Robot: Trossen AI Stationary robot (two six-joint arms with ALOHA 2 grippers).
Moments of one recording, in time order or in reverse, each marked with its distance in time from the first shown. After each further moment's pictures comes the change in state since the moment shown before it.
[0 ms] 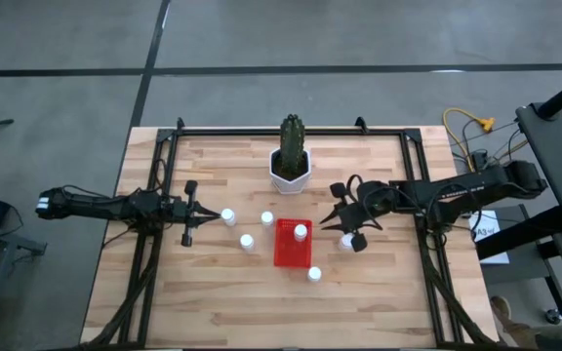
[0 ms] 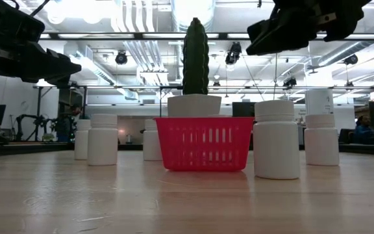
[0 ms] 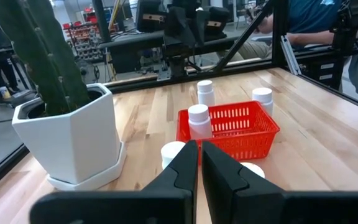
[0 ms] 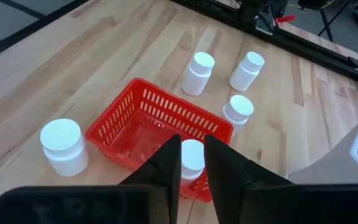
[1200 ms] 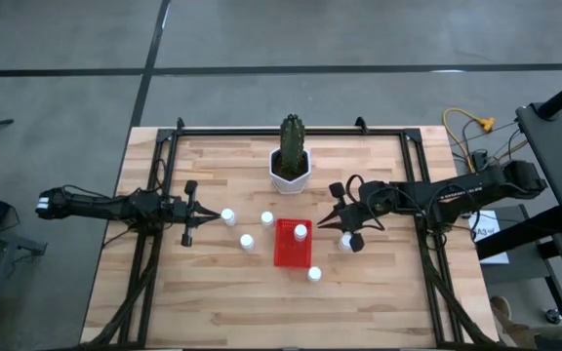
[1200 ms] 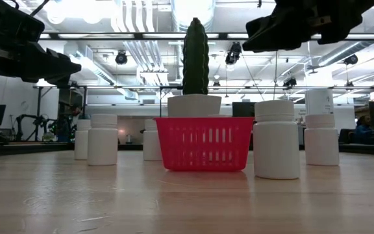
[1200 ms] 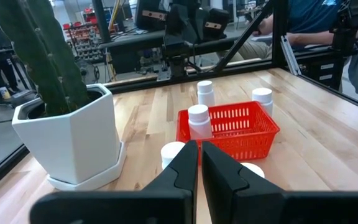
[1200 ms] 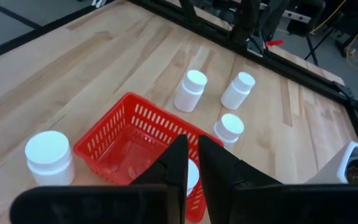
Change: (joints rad) left arm 0.000 -0.001 0.000 0.000 0.000 0.000; right arm 0.000 0.008 -0.041 0.130 0.000 -0.045
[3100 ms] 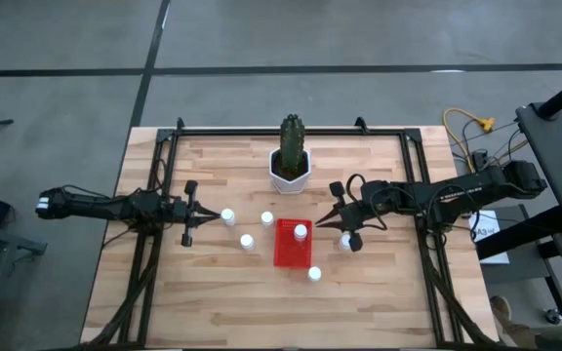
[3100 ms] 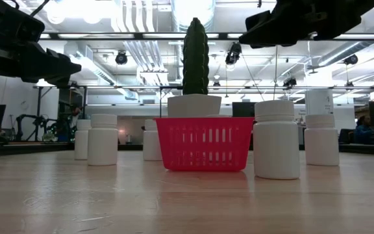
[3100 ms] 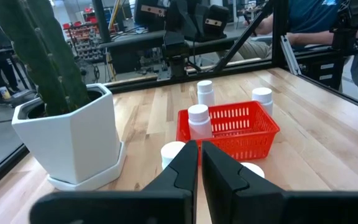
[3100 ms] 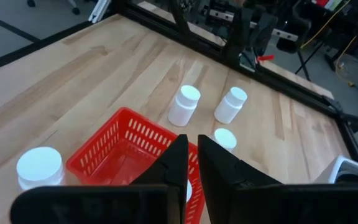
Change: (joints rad) left arm 0.000 0.001 0.000 0.000 0.000 0.000; right arm 0.000 -0.001 -0.009 0.070 0.000 -0.006
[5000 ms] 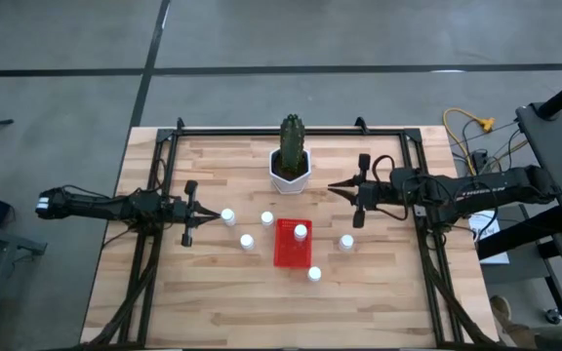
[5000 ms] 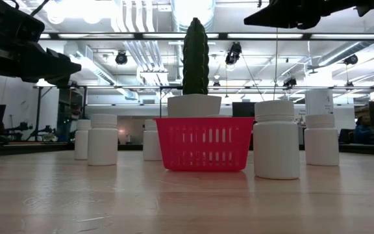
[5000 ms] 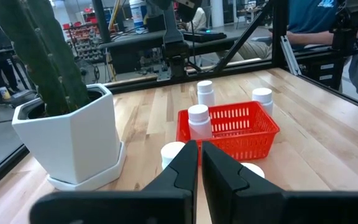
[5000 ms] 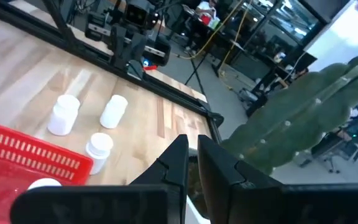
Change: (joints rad) left arm 0.000 -0.001 0.000 0.001 0.000 0.000; right arm -0.039 -0.235 -0.014 -0.015 0.345 -0.121
